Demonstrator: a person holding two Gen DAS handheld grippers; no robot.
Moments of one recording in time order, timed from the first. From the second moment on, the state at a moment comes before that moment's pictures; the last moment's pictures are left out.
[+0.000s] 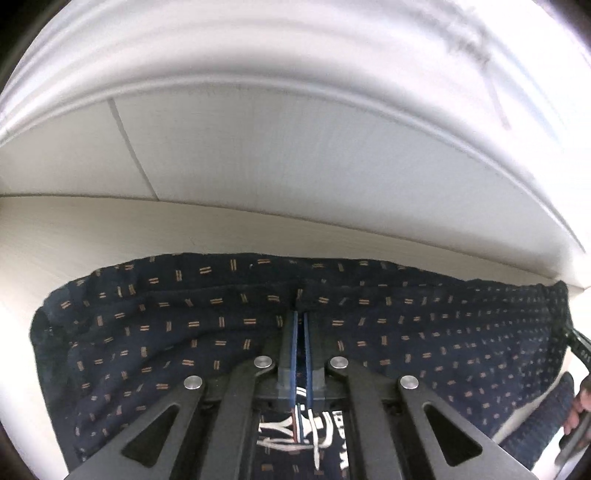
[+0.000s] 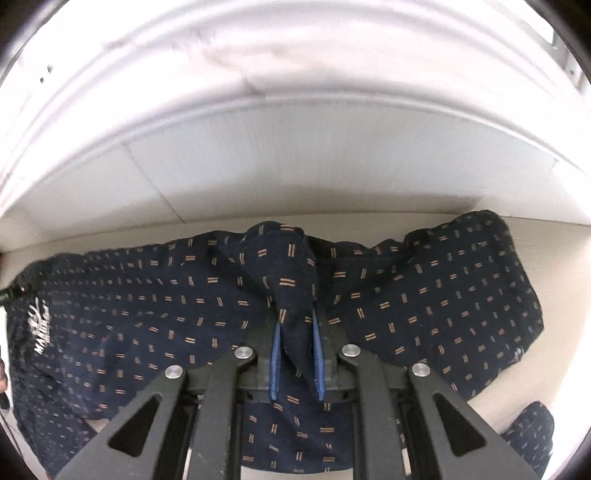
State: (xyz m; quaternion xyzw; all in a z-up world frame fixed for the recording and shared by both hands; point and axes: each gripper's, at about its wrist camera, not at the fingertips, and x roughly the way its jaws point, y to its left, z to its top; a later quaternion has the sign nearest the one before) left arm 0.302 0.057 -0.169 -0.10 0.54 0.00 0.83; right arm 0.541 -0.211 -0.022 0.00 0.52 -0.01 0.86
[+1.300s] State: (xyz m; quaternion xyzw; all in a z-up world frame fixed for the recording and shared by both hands) left arm 0.069 0.057 -0.053 -0.22 0.49 -0.01 0.84; right arm 0.317 -0.247 0.060 -0.01 0.44 0.08 0.90
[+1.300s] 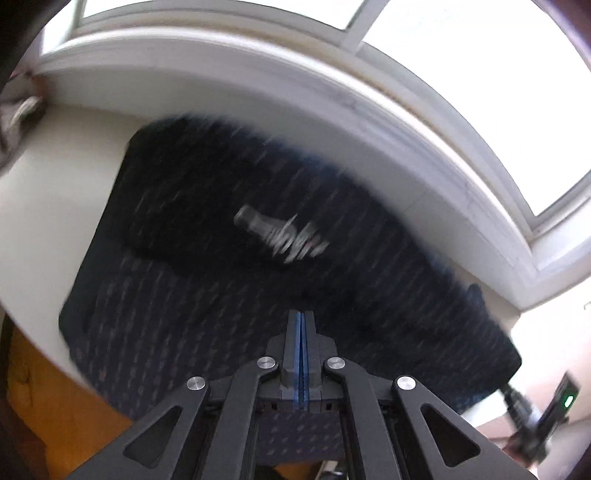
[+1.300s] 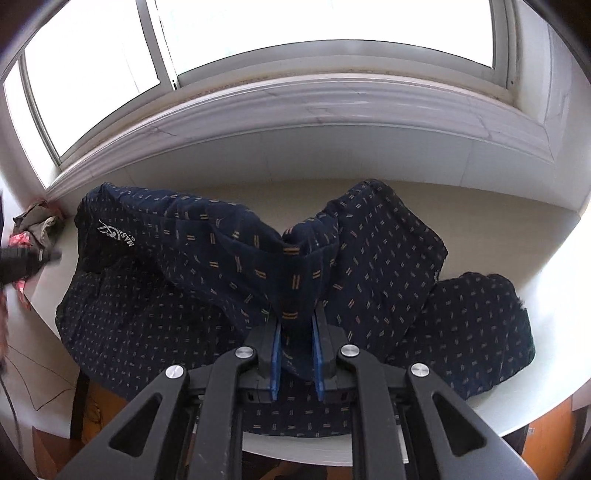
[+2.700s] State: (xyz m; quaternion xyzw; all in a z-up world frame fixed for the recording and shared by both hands) left arm 0.281 0.097 -0.046 -0.26 0.64 0.10 0.72; right arm 0.310 -0.255 0.059 0.02 0.42 0.05 0.90
